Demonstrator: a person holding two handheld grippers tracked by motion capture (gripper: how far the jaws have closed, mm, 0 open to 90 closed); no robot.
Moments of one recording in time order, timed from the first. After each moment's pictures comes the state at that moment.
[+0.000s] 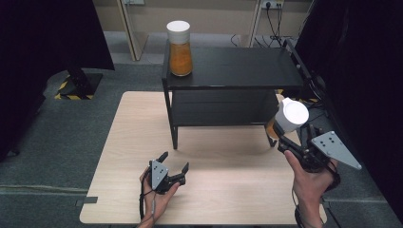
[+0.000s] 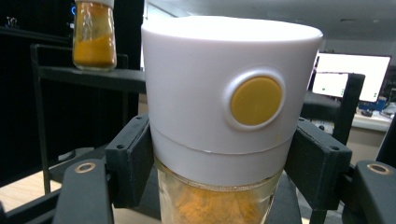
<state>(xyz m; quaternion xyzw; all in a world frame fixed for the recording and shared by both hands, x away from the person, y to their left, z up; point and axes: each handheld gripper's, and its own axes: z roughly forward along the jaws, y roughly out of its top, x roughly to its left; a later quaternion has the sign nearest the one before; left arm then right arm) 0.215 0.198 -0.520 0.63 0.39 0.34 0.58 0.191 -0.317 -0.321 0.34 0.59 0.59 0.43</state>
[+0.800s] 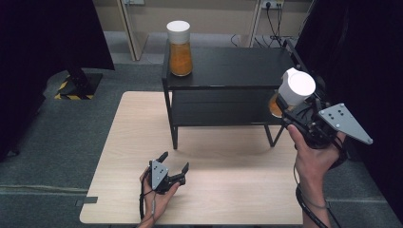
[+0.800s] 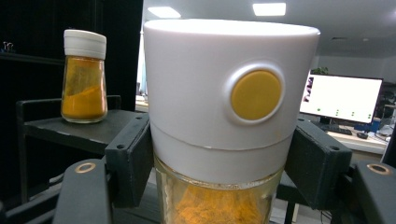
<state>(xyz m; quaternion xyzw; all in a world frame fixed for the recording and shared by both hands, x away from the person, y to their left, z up) 0.215 0.198 -0.520 0.63 0.39 0.34 0.57 0.216 -0.305 -0.273 0.33 0.57 0.61 0.45</state>
